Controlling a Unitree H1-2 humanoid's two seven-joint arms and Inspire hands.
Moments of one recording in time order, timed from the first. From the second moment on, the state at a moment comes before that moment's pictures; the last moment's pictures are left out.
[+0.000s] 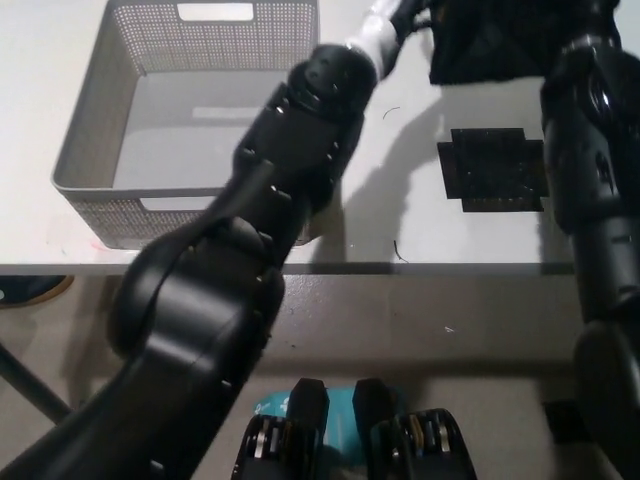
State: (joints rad) left_arm -1.45 -0.08 -0.01 1.35 -0.01 -0.08 -0.05; right_arm -1.16 -0.11 -0.24 0.78 0.35 -0.06 -0.13
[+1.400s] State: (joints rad) left_arm -0.99 0.25 0.19 0.28 -0.05 0.25 -0.06; right_arm -1.47 0.18 -0.06 1.19 0.25 -0.07 -0.13
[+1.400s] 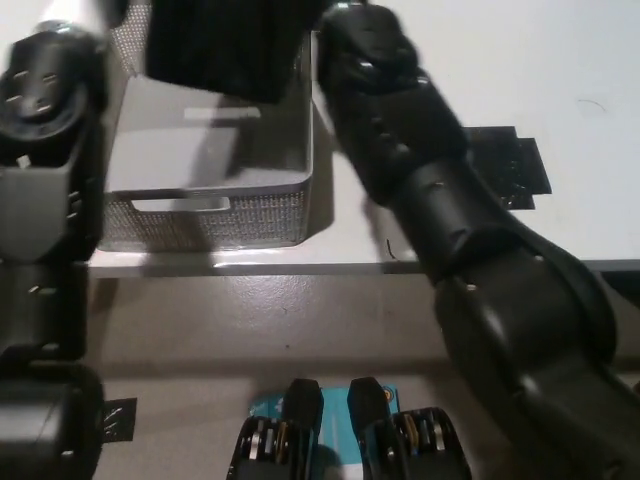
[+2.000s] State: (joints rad) left_arm -0.87 0.38 0.15 0.18 -0.07 0.32 -0.12; right_arm -1.47 0.18 0.24 1.28 0.07 -0.07 -0.08
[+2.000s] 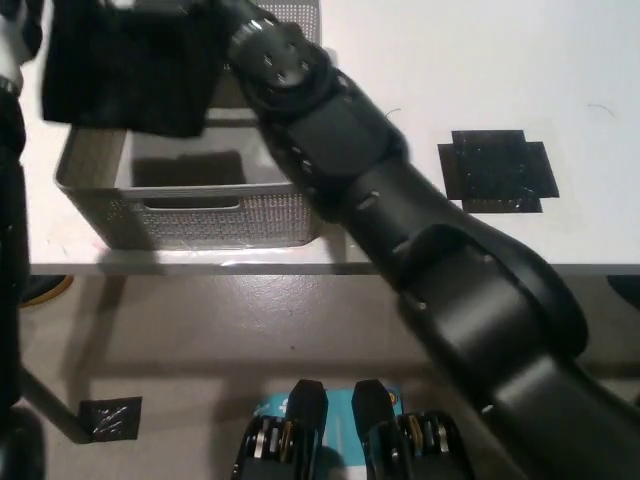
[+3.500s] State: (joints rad) left_arm -0.51 0.71 0.30 -0.18 -0.21 0.27 -0.52; right_arm -0.68 -0.44 -0.08 -0.20 0.08 0.18 0.14
